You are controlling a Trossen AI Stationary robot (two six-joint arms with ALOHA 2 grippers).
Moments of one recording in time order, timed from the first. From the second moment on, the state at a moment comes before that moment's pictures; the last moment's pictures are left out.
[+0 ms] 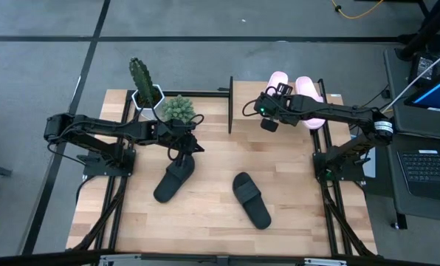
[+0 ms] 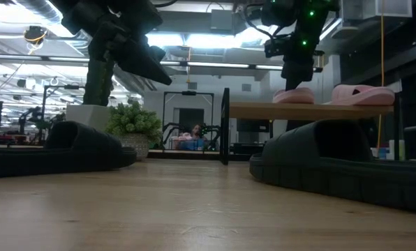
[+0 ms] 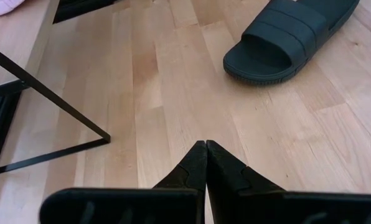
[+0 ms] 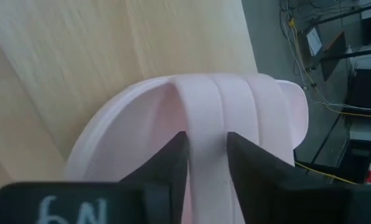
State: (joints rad) left arm 0.12 1.23 0.72 -0.12 0.09 0.34; right arm -0.33 1.46 1.22 -0.91 0.70 -0.17
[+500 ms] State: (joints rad) left arm 0.12 1.23 0.72 -0.12 0.09 0.34; right arm -0.33 1.46 1.22 -0.96 0.70 -0.17
